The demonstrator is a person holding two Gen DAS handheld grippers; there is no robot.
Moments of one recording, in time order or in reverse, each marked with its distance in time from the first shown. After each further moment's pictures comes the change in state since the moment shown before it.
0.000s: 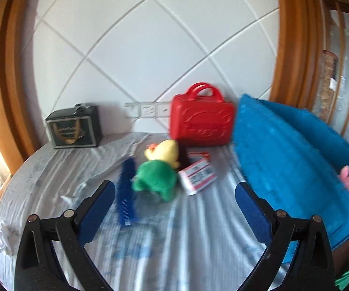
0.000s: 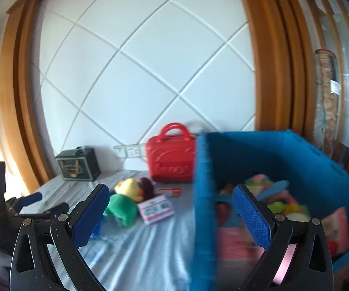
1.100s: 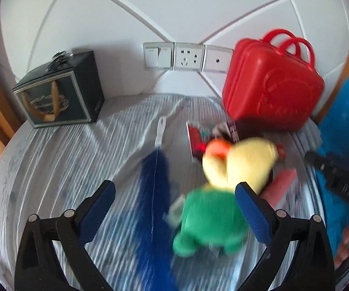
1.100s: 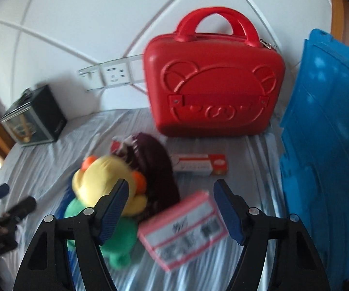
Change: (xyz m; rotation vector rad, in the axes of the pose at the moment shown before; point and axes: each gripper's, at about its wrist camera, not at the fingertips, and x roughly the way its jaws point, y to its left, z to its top) left arm 0.336 0.098 0.073 -0.069 0.313 0.077; right arm 0.448 0.064 -0.045 0.028 0.500 -0.058
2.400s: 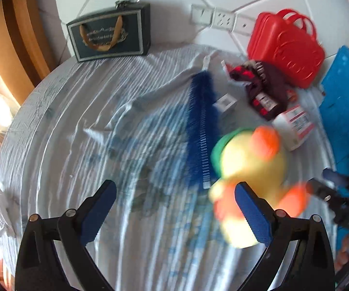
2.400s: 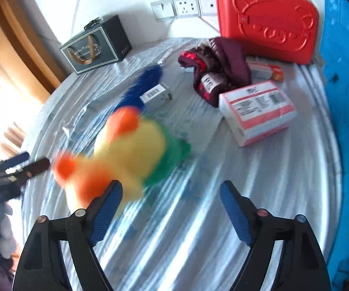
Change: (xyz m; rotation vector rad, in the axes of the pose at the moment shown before) left arm -0.101 0.088 -0.170 -0.084 0.122 0.052; right arm -0.080 0.062 -0.184 -0.136 0.204 0.261
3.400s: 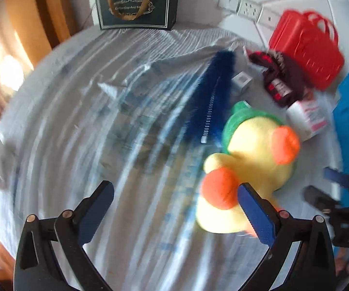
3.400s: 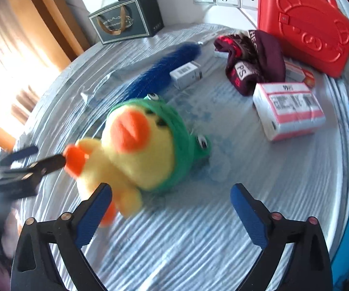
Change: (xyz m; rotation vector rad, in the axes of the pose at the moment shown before) left arm 0.008 0.004 -0.055 -0.201 0.082 0.032; right arm 0.018 0.023 -0.019 -0.168 0.090 0.080
